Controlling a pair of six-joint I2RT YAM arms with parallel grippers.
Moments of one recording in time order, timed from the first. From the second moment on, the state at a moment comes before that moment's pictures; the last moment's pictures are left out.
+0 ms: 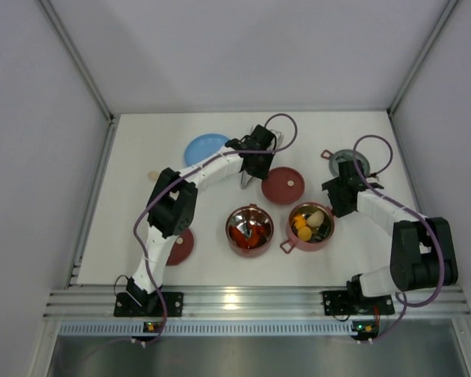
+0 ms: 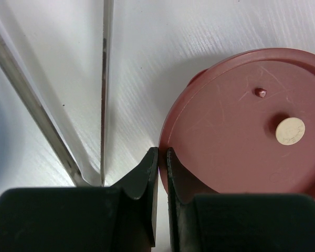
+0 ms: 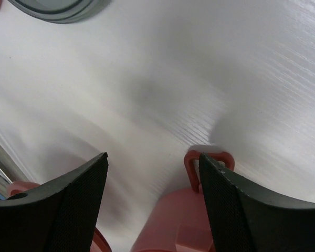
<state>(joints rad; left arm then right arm) -0.70 2.23 1.88 -0.59 0.01 -0.24 0.12 1.41 0.75 -0.36 0.19 1.26</state>
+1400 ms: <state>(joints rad) -0.96 2.12 1.90 -0.73 -0.02 -0.15 0.05 0.96 0.94 -0.59 0.39 0.91</state>
